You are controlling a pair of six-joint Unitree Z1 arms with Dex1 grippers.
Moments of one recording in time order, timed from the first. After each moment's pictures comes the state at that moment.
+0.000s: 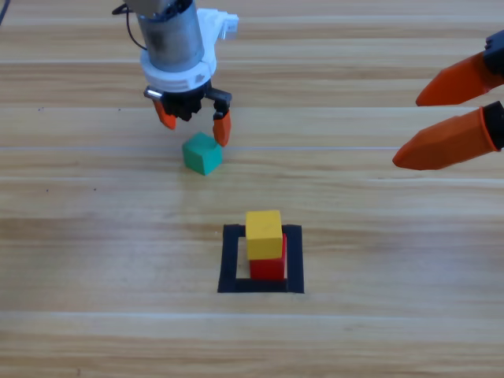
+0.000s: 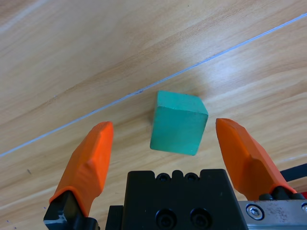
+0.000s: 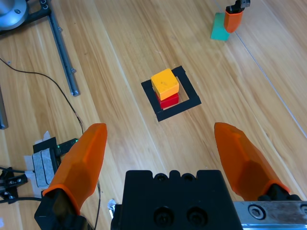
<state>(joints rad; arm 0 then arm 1) -0.49 2.46 -2.30 1.22 0.05 -0.13 0.67 1.47 -1.15 0.50 0.47 -0.28</state>
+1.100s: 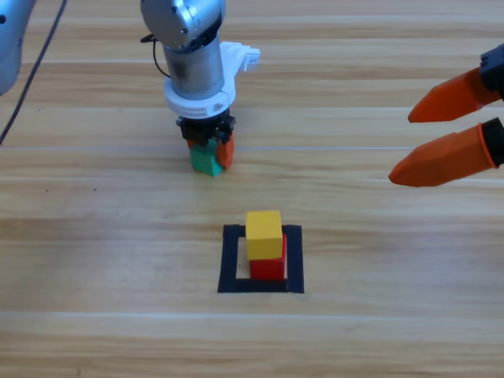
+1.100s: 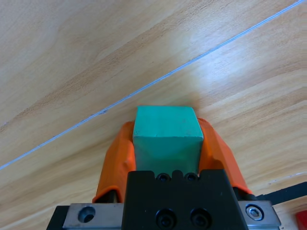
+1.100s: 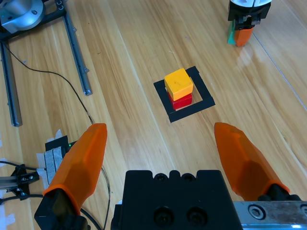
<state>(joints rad) -0.52 2.55 -2.34 1.23 0.03 -0.09 0.67 1.47 -1.10 0.46 0.52 -0.27</state>
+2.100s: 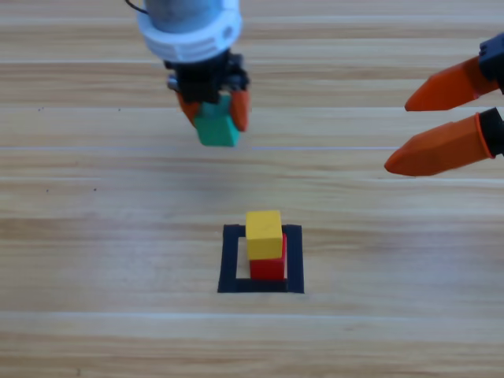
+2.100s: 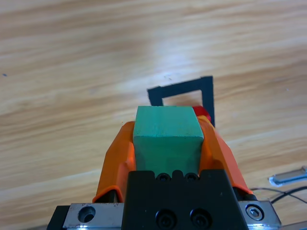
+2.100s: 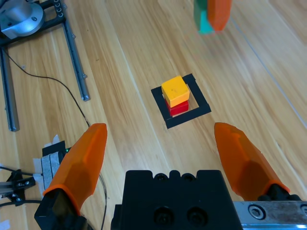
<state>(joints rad) -0.68 2.22 -2.27 1.41 0.00 -0.59 0.67 1.46 -1.10 0.43 0.52 -0.27</state>
